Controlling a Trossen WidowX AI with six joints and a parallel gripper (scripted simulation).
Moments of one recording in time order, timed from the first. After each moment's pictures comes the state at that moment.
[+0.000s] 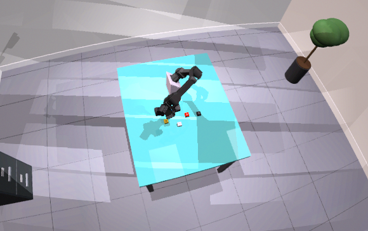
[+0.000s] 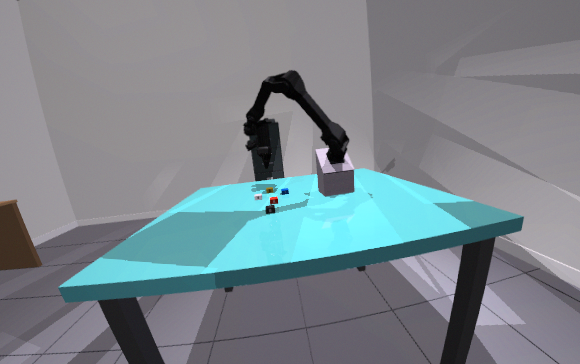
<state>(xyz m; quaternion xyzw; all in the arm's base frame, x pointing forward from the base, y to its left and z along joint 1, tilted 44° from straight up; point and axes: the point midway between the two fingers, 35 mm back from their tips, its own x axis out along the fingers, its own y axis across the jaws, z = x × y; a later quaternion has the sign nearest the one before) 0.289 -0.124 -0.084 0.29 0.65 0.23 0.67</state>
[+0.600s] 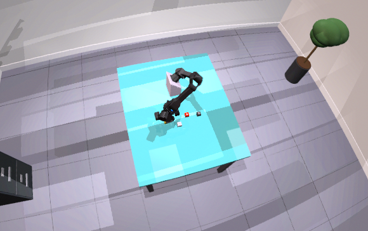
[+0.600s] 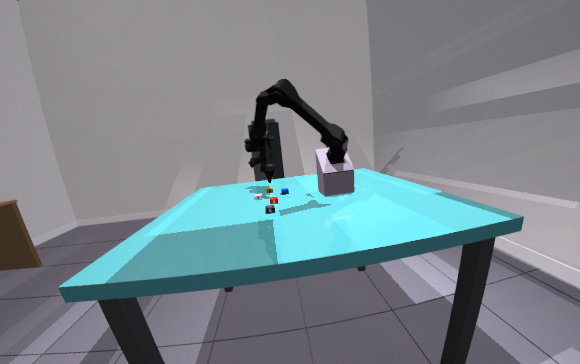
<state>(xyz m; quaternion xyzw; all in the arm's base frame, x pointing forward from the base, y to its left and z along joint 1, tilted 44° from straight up) 0.289 -0.070 -0.140 0.28 0.65 0.24 0.67</state>
